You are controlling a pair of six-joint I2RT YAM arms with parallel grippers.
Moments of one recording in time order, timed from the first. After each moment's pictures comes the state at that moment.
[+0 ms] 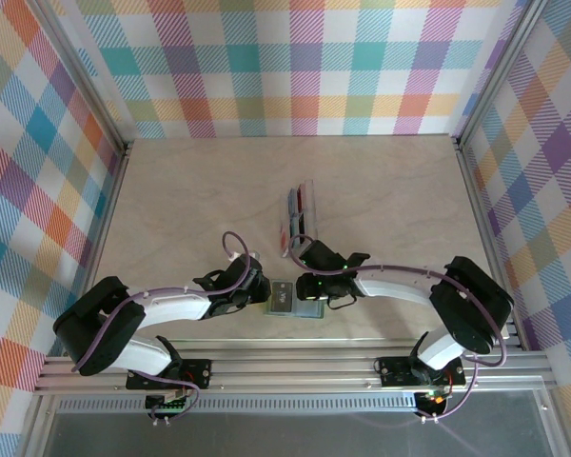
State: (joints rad) left arm -0.81 1.39 0.47 0.02 -0.05 -0.84; right arm 0.92 1.54 0.81 -0.41 -0.02 0.75
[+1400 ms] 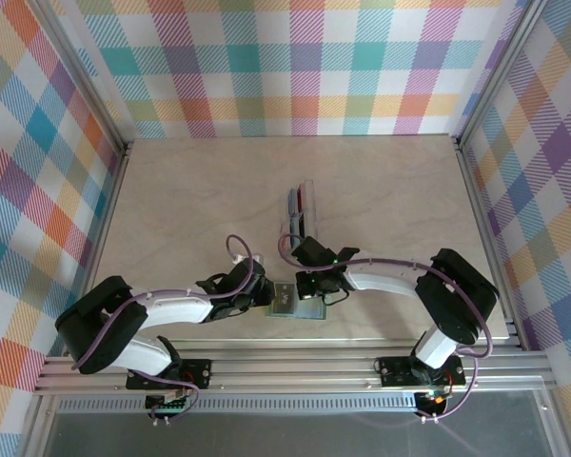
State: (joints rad) left arm -0.86 1.40 0.45 0.08 -0.05 -0.86; right arm 0.92 1.63 0.89 -0.44 -0.04 0.66
